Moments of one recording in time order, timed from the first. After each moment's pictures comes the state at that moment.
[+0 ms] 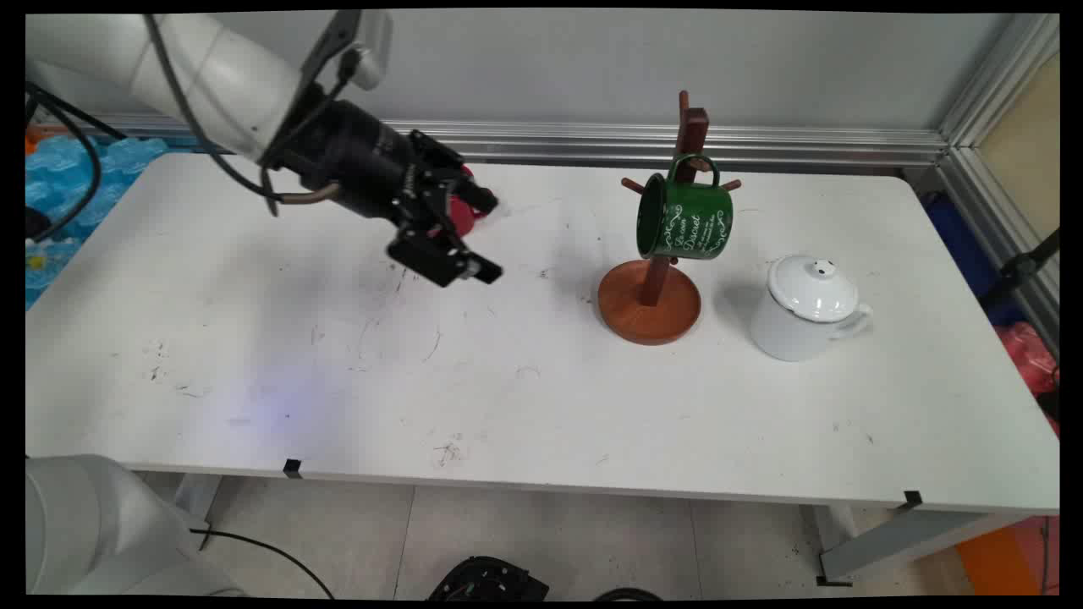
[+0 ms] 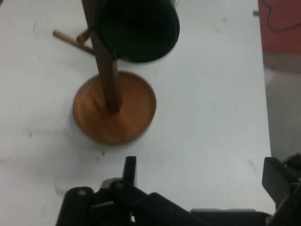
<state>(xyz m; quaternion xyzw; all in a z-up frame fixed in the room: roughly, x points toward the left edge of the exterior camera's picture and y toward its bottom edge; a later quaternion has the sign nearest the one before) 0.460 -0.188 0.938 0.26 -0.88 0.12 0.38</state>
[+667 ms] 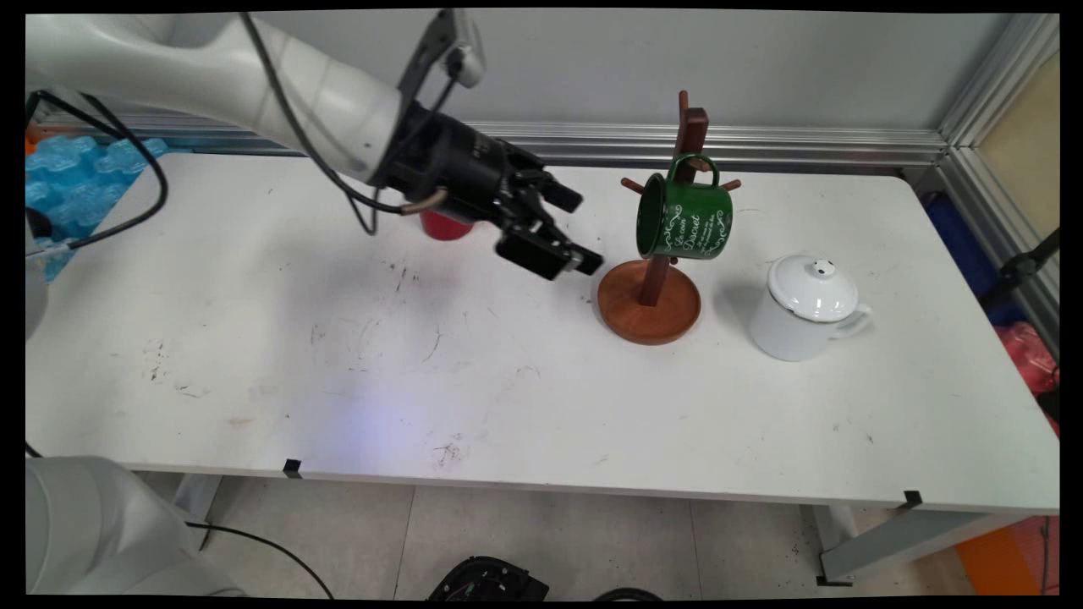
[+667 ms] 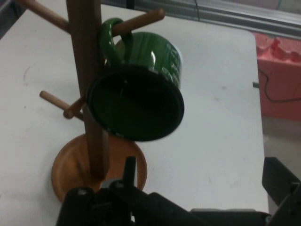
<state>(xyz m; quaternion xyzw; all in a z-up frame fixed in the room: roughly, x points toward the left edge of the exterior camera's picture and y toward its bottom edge) 0.406 -0.223 0.909 0.29 -0.83 0.11 0.45</state>
